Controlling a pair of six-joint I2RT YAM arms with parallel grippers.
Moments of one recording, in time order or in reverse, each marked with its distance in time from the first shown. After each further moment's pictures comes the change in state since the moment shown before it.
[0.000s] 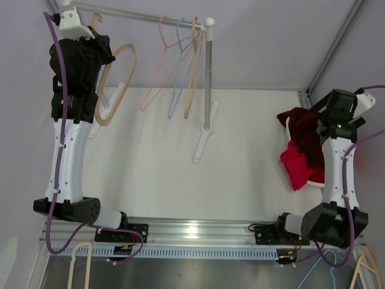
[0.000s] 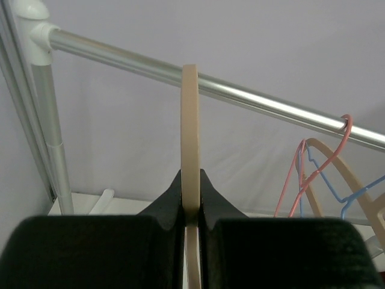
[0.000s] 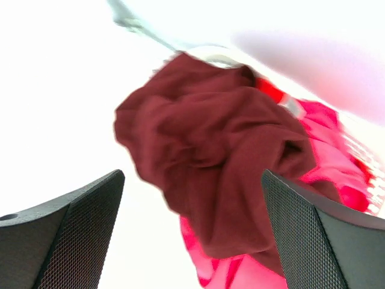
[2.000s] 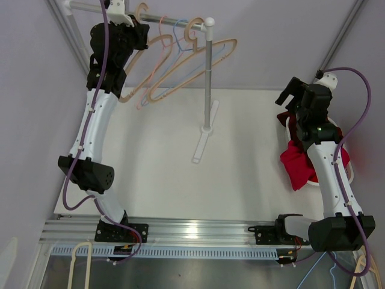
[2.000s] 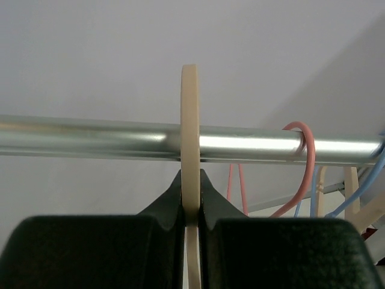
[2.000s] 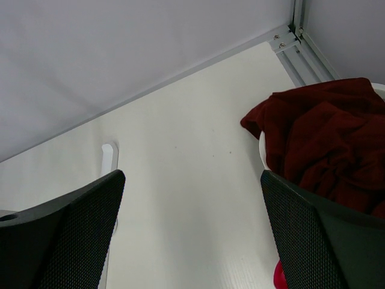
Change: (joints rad) left arm -0.088 0.362 0.213 0.193 0.248 0.056; right arm 0.309 -0.093 -0.037 0.233 -0.208 -0.161
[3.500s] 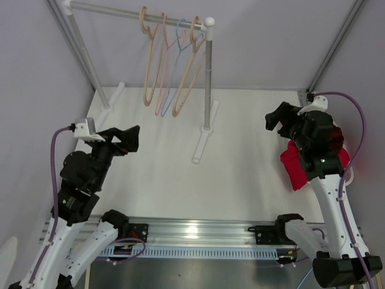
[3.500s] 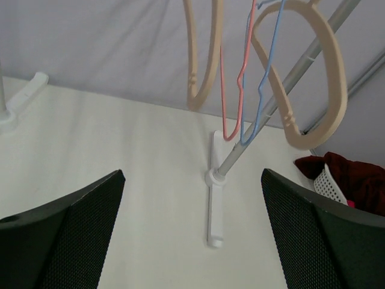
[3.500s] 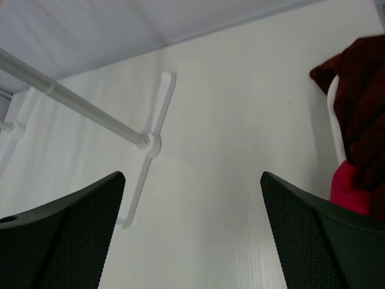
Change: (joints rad) left arm -0.217 -1.241 -1.226 -0.144 -0.357 -0.230; right arm 0.061 -0.294 -0.201 -0.055 -0.246 -0.005
